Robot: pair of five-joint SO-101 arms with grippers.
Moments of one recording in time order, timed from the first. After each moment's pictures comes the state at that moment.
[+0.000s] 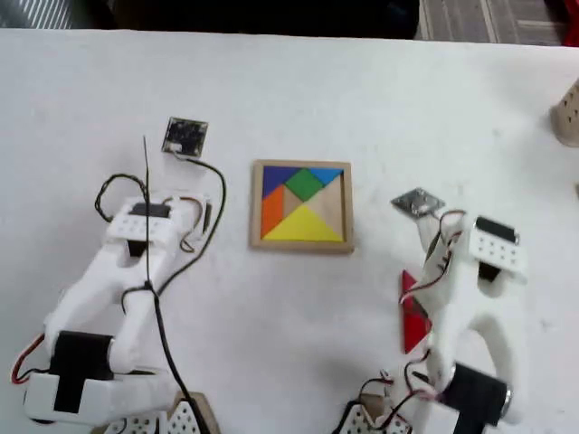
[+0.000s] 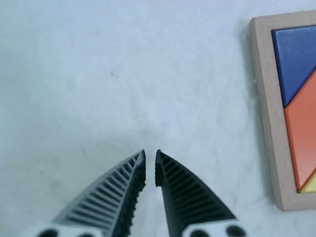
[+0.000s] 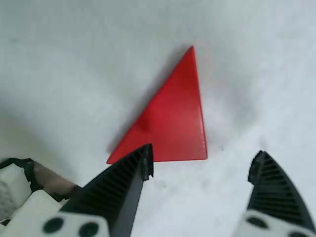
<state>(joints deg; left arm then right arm) -0.3 -7.0 46.7 30.9 -3.8 19.1 -17.5 46.9 72.9 56.4</state>
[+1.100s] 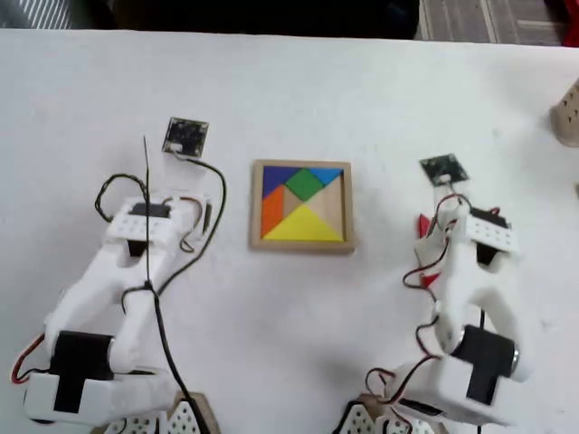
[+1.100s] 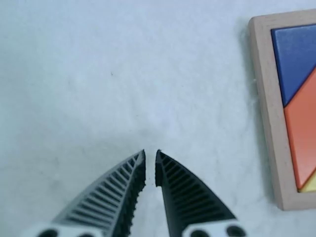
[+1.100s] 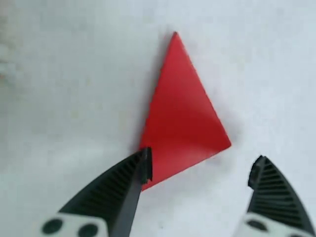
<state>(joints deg) -0.3 -7.0 46.7 30.9 -4.2 18.8 -1.5 37.6 51.5 35.1</state>
